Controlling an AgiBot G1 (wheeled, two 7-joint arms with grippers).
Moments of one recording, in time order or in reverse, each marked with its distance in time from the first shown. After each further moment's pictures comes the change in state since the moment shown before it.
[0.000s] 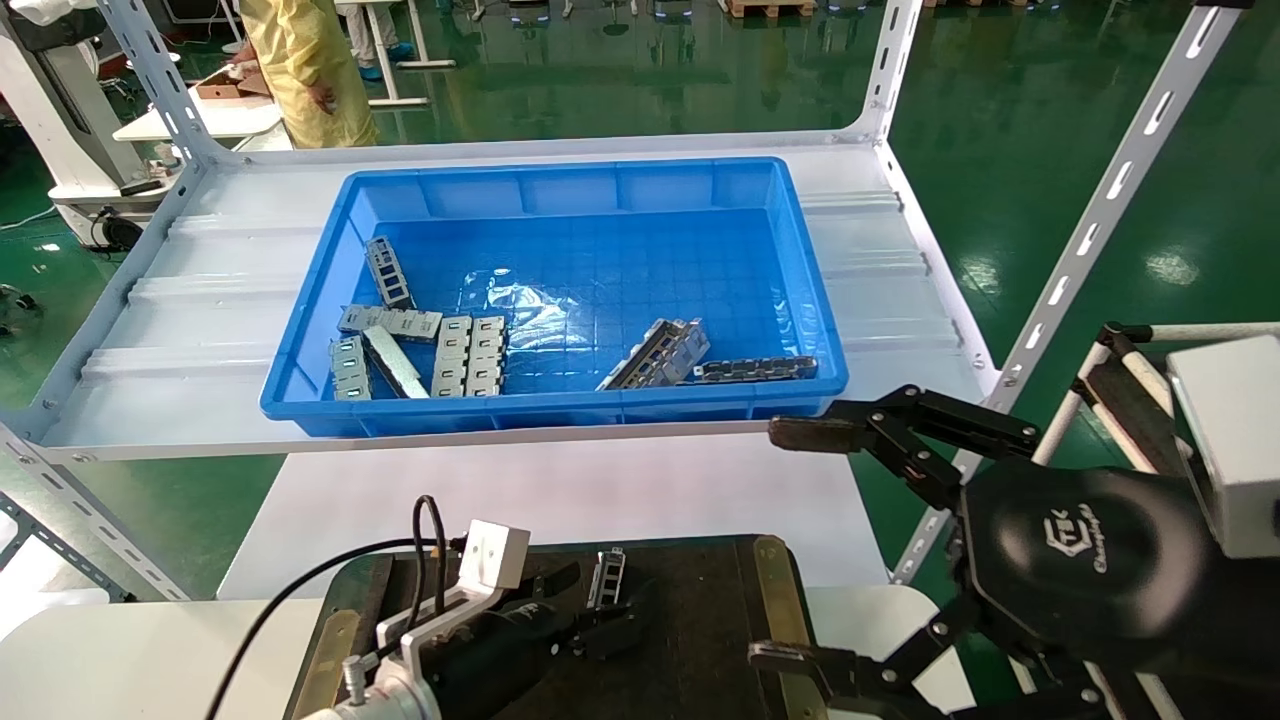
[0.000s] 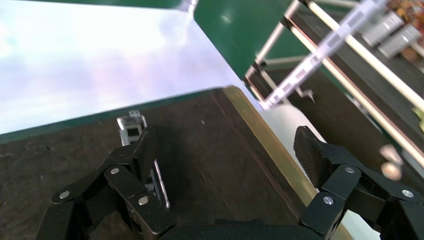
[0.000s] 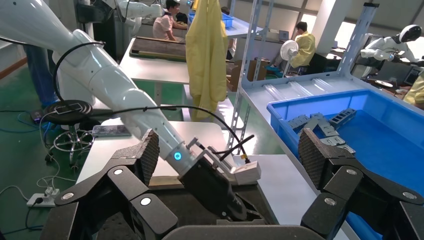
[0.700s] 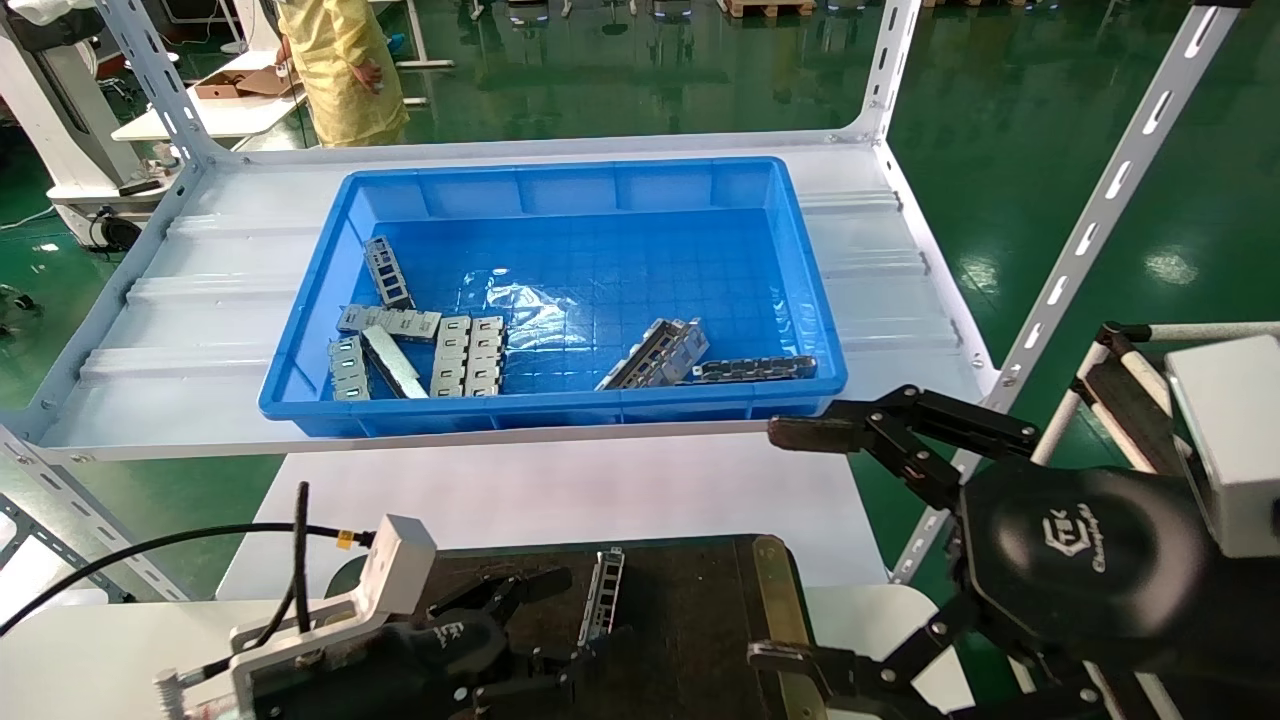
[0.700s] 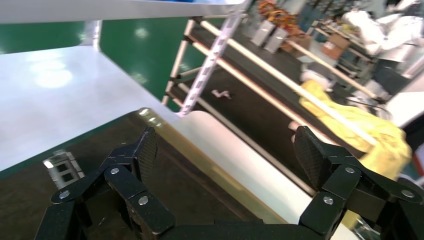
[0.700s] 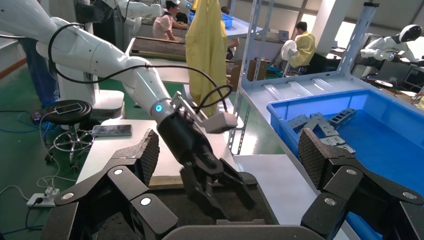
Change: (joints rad) left arm 0.143 -0.180 -0.439 0.017 -0.265 0.711 0.392; right arm 0.000 0.000 0.000 0.000 0.000 0.000 0.000
